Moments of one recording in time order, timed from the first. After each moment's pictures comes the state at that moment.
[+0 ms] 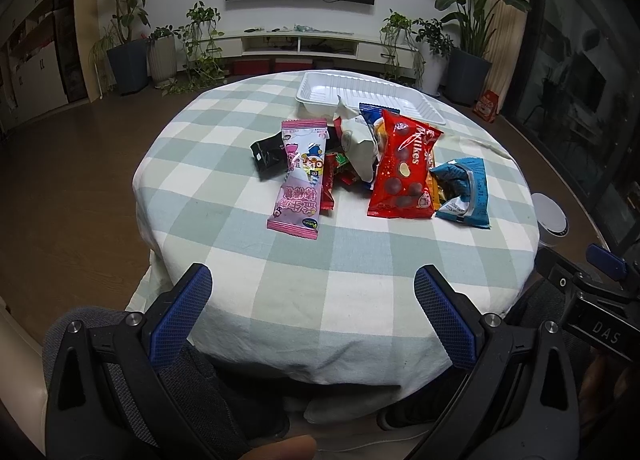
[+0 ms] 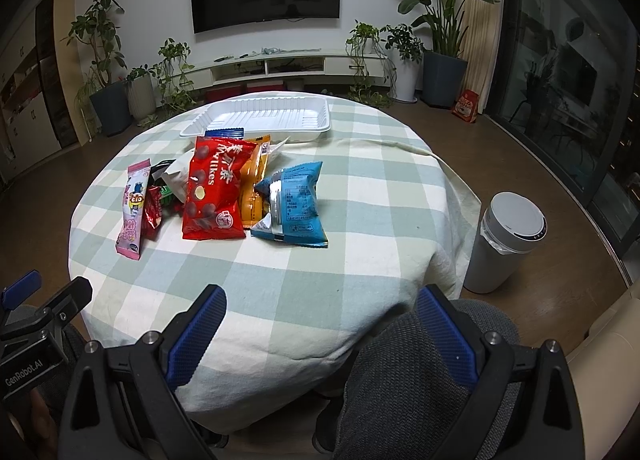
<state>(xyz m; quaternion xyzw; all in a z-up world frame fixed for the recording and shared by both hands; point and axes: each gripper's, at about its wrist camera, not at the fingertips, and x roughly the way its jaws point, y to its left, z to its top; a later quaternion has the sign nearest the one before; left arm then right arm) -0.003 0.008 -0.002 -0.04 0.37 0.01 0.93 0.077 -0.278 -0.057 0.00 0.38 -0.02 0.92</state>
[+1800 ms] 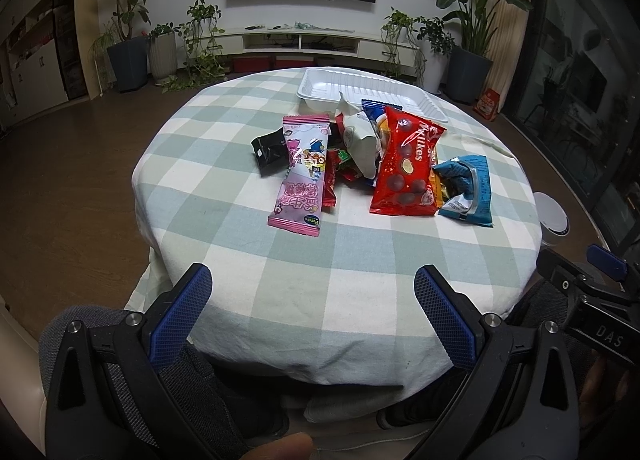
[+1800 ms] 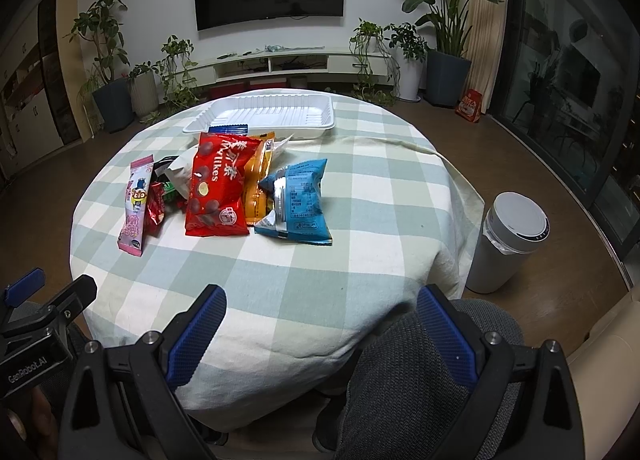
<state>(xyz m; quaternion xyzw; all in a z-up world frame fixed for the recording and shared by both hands) 0.000 0.008 -0.007 -0.04 0.37 0.02 0.93 0.076 -0.271 -0.063 0.00 0.38 -0.02 0.92</state>
